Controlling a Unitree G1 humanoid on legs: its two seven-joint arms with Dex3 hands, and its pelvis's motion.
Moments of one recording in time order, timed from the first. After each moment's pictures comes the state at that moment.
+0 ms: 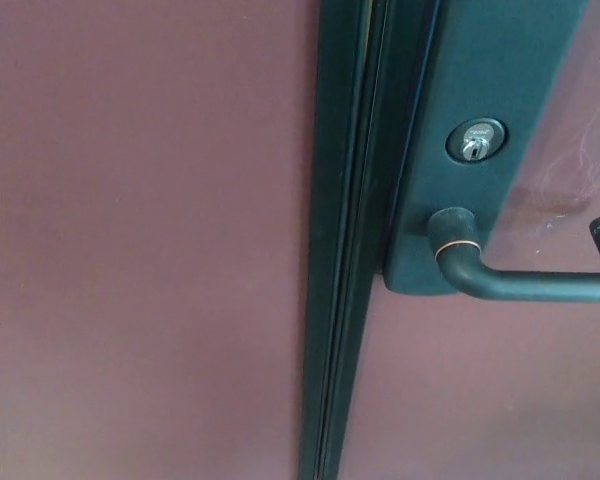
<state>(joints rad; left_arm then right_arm) -0.02 0.51 0.01 1.33 0.16 -0.24 -0.09 0.00 -0.14 0.00 1.35 -0.23 -0.20 -0.27</state>
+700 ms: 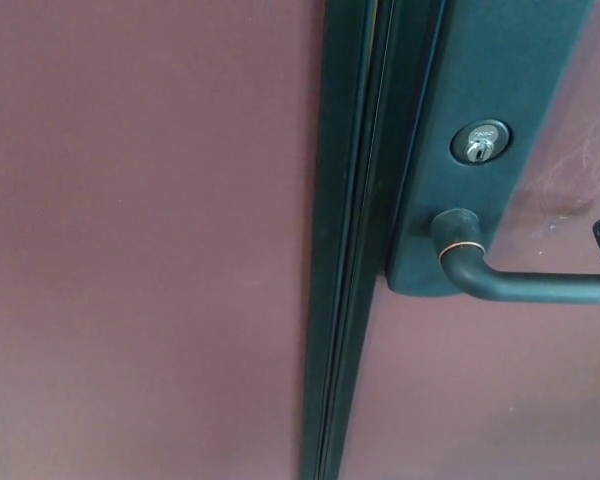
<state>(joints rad) 0.00 0.52 0.01 1.33 0.16 -0.25 -0.09 0.01 -0.13 -0.07 1.33 -0.20 -0.23 -0.25</state>
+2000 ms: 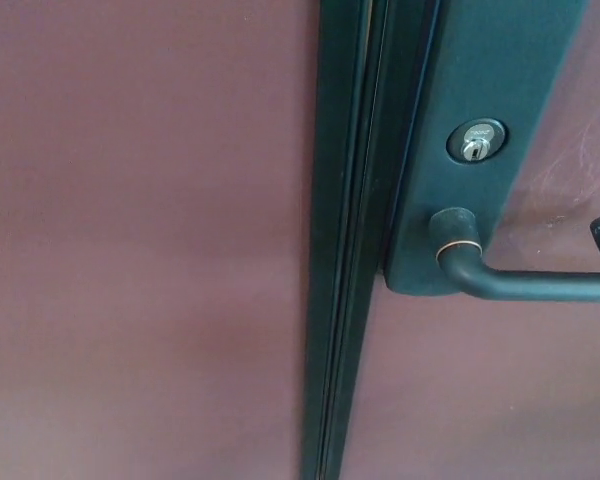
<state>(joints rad) -0.03 0.52 0.06 1.32 0.14 -0.25 -0.10 0.51 -0.23 -0.56 -0.13 0.26 -0.39 0.08</state>
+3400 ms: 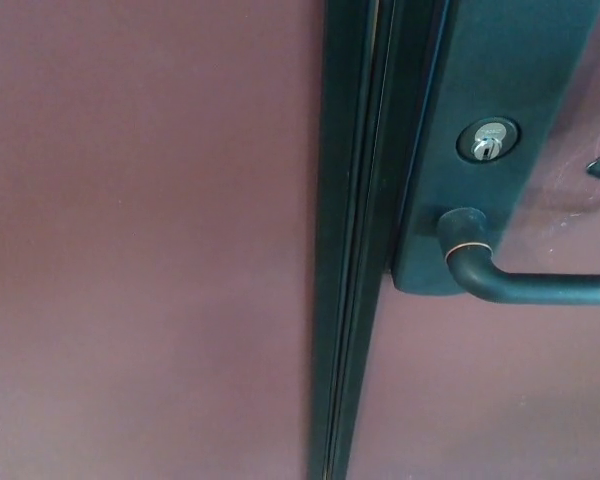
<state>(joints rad) -0.04 0.53 0.05 1.31 0.14 -0.26 -0.11 0.03 -1.19 -0.37 -0.56 0.56 0.21 0.47</state>
